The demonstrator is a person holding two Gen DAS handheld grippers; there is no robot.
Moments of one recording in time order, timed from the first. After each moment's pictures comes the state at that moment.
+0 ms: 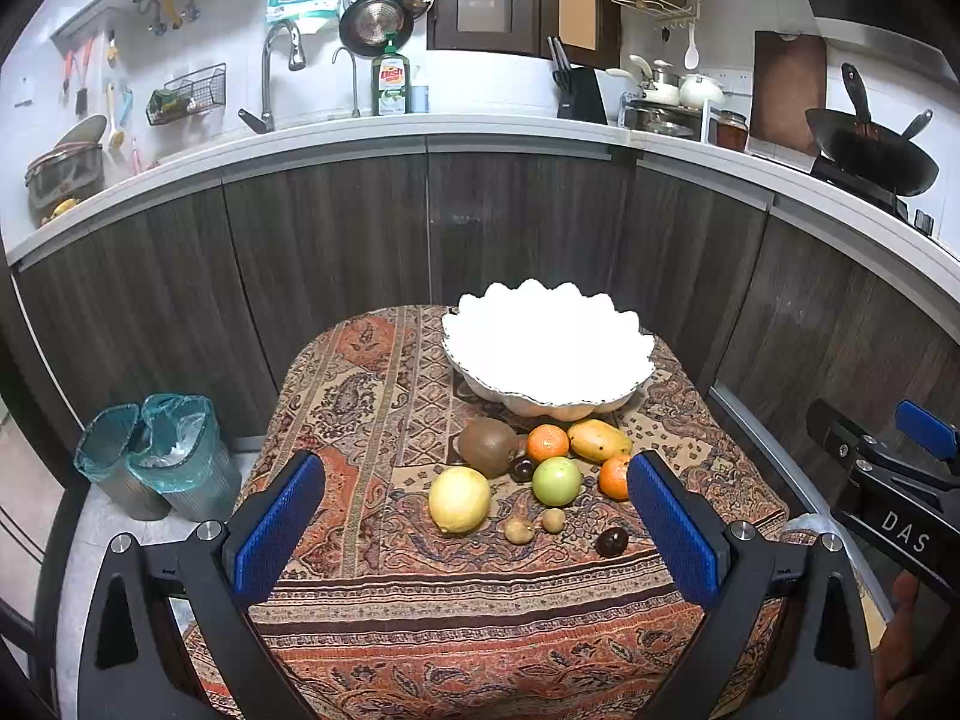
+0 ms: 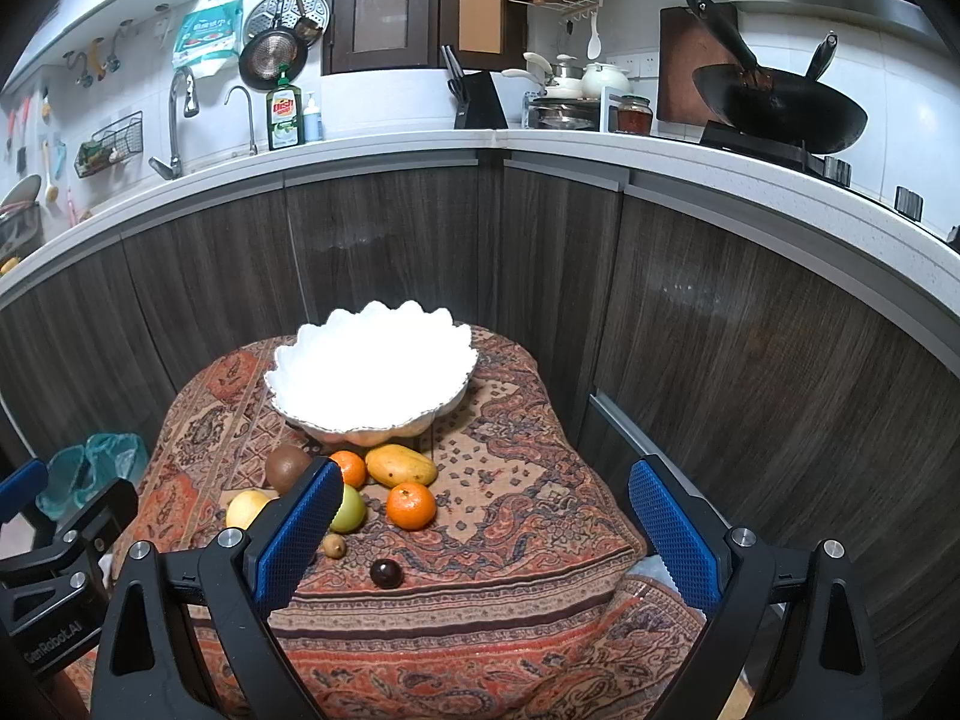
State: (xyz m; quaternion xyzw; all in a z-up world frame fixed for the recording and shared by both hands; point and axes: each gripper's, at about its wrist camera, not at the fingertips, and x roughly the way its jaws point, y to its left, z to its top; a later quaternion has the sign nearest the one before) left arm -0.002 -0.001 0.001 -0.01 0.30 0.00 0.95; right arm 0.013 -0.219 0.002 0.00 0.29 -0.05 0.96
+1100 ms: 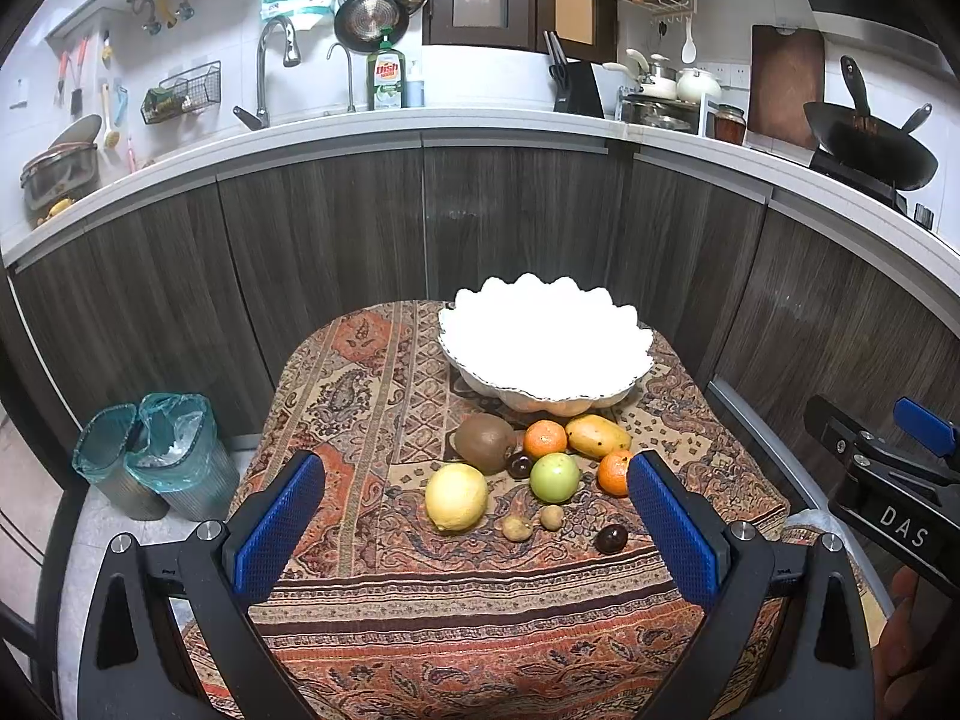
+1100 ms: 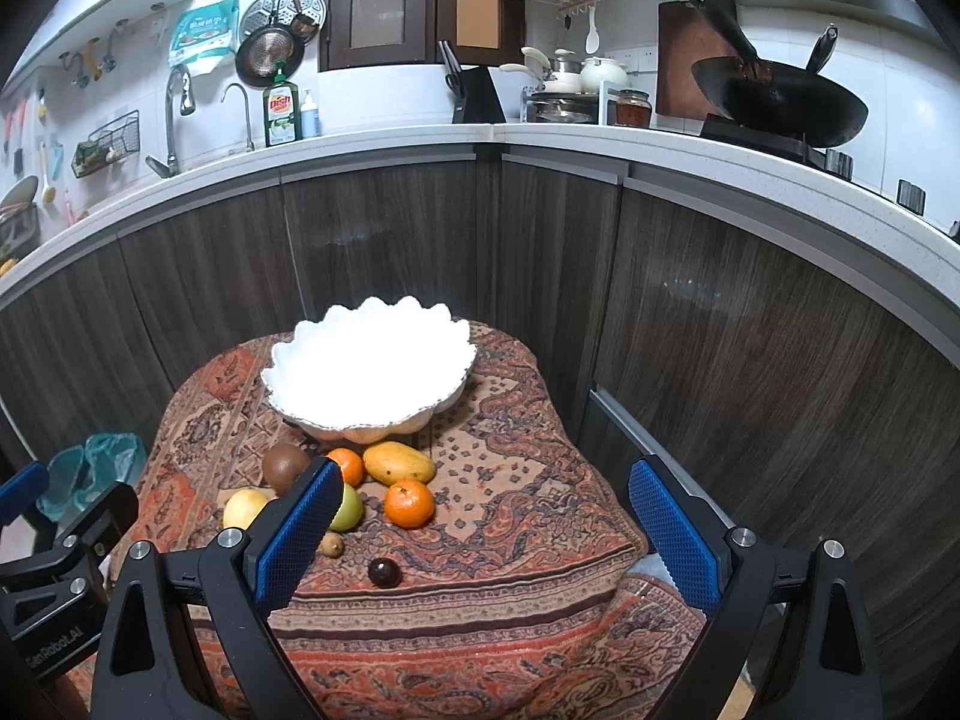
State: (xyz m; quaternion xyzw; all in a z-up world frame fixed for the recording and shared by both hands) left arm 0.002 -0.008 -0.011 -0.01 0.30 0.00 0.95; right arm 0.014 -0.223 -0.002 0.00 0.29 -0.05 0.95
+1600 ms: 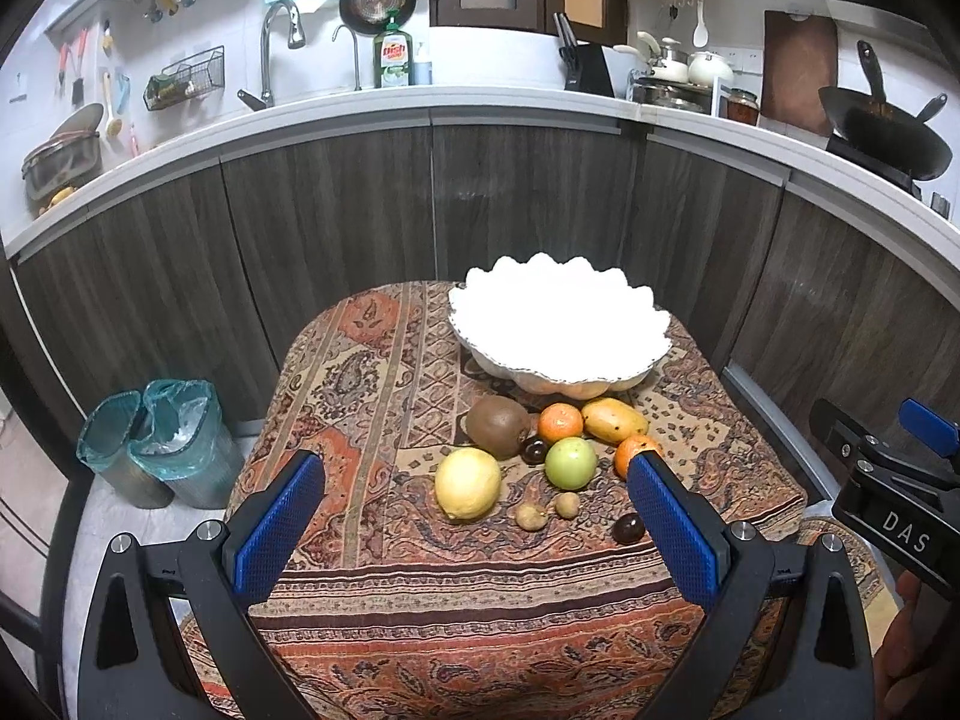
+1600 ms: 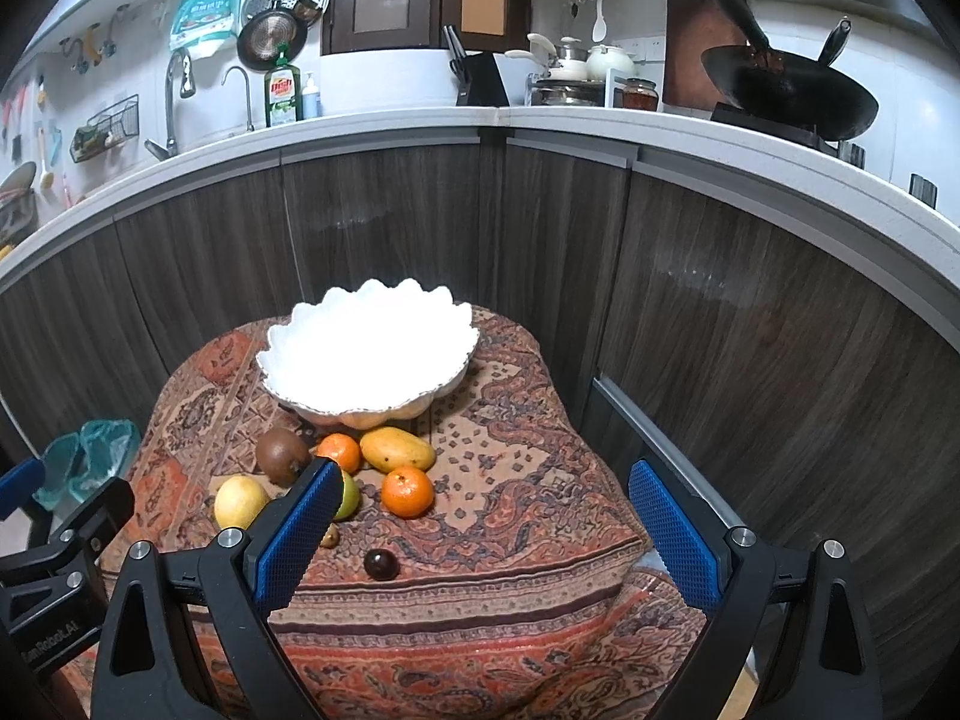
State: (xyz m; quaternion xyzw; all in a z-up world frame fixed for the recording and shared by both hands) left arm 0.014 -0.007 -0.035 -0.01 0.32 0.01 0.95; right arm 0.026 -0.216 -0.016 0.00 0.31 -0.05 0.95
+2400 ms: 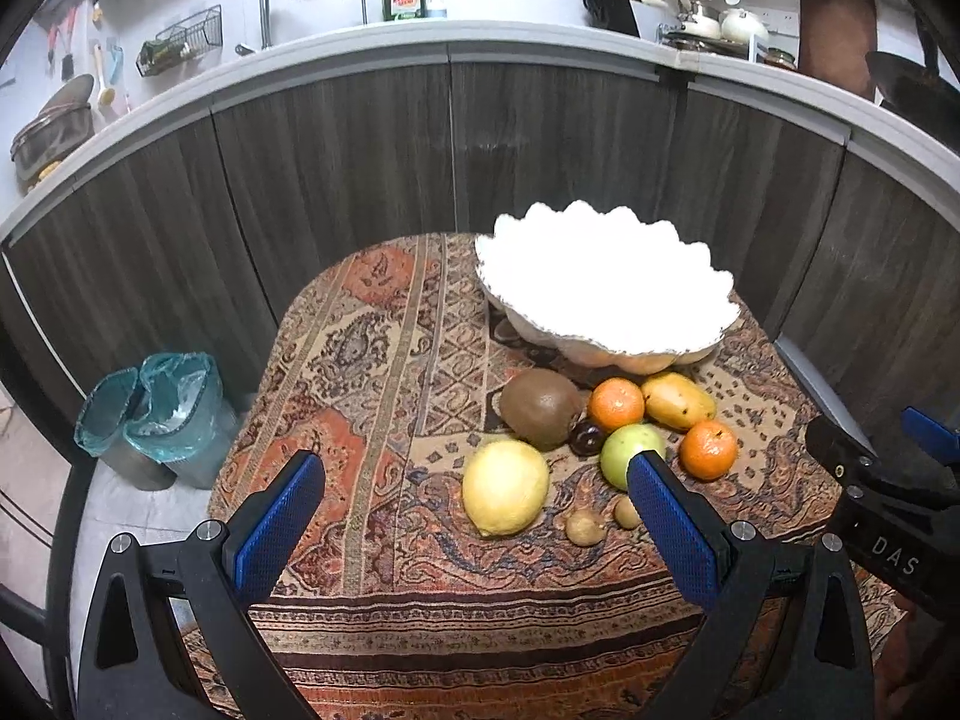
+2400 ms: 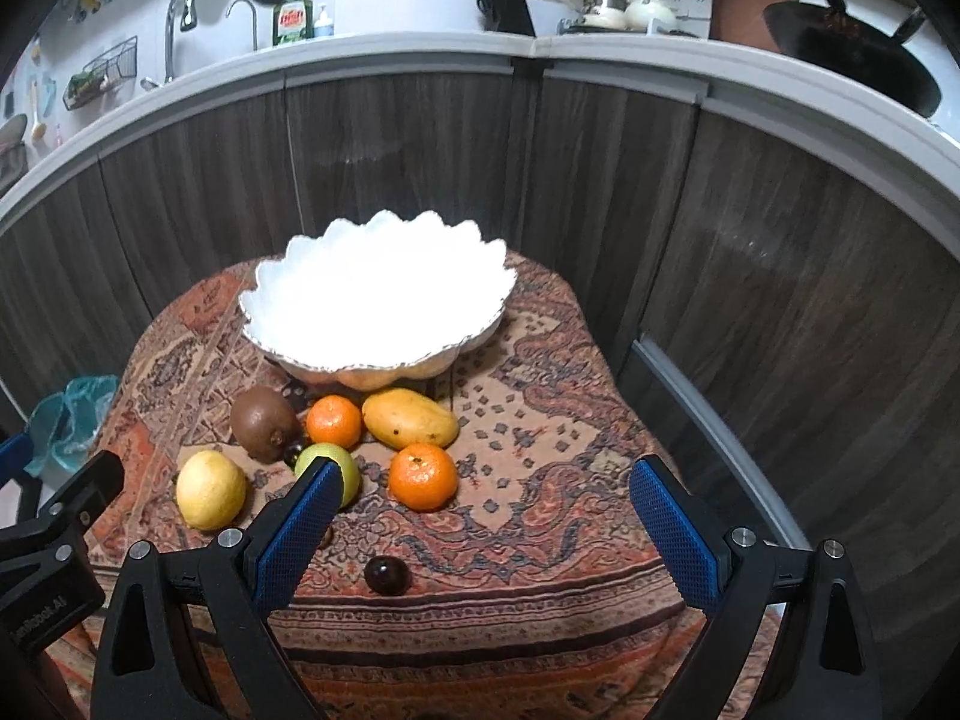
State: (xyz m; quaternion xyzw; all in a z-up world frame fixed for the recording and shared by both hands) left arm 0.077 0.013 -0.087 -0.01 0.37 0.03 0.93; right arm 0.094 -0.193 -0.076 -0.02 0.37 -0.03 0.93
